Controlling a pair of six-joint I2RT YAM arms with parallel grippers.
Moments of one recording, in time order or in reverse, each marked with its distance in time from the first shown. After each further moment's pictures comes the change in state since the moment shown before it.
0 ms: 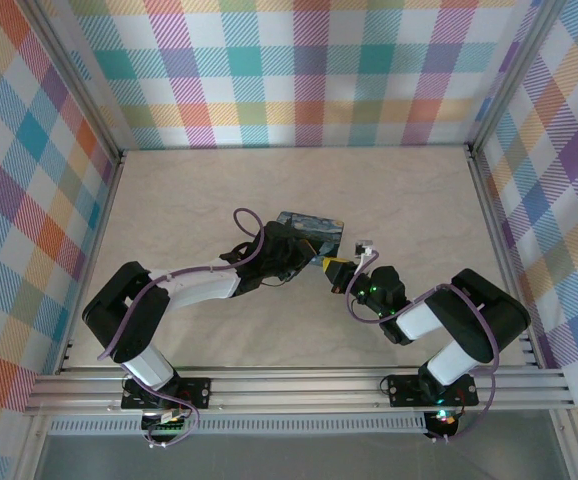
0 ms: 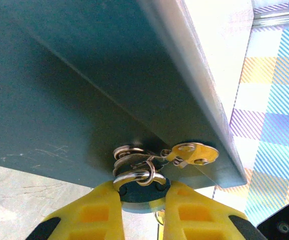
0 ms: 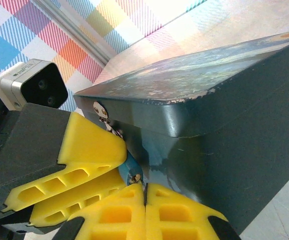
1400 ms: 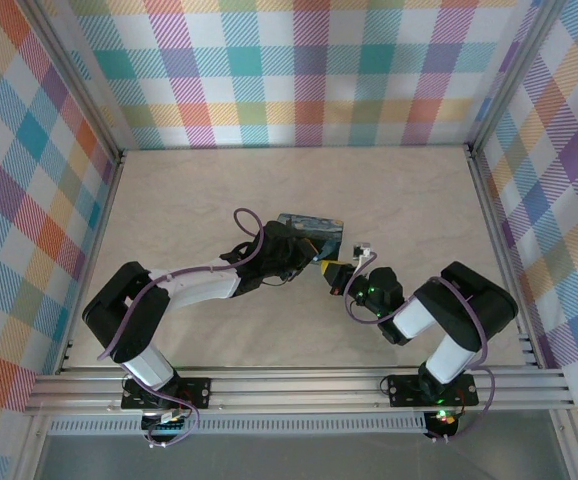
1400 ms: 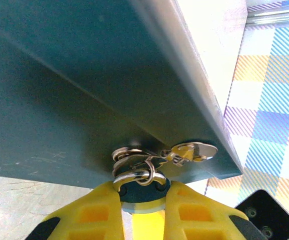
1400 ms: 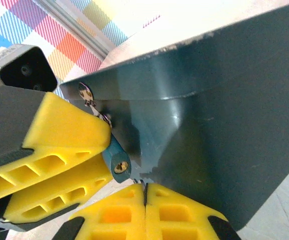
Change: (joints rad) left arm -0.002 0.000 0.001 0.018 0.018 -0.022; right arm -0.001 0.073 -0.002 0.063 -0.014 0.027
